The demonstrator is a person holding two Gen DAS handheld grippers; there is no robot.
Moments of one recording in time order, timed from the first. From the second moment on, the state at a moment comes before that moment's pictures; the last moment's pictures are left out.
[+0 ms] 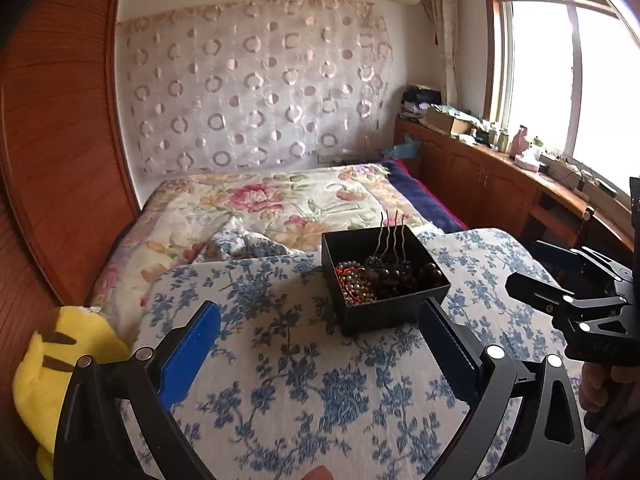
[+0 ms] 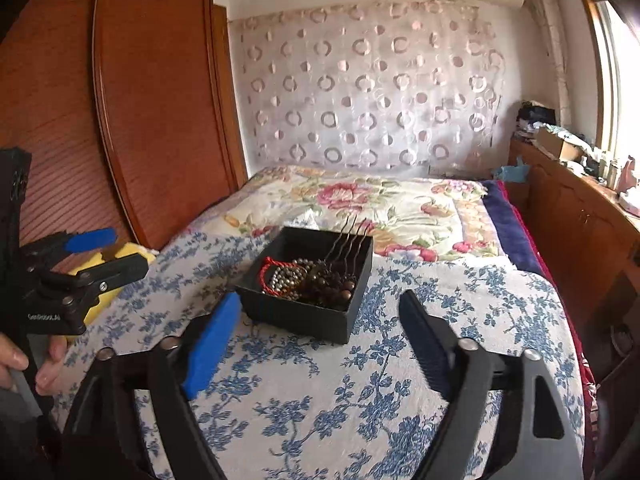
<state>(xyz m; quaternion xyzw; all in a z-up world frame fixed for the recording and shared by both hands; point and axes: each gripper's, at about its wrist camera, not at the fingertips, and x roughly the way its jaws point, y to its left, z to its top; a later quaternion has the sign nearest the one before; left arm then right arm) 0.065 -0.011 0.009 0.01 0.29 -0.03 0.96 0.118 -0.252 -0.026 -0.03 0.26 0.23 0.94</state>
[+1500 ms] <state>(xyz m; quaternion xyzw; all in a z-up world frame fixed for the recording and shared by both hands) 0.008 -0.003 0.026 0.00 0.26 -0.01 0.97 0.060 -0.269 -0.011 0.00 0.22 0.19 0.96</state>
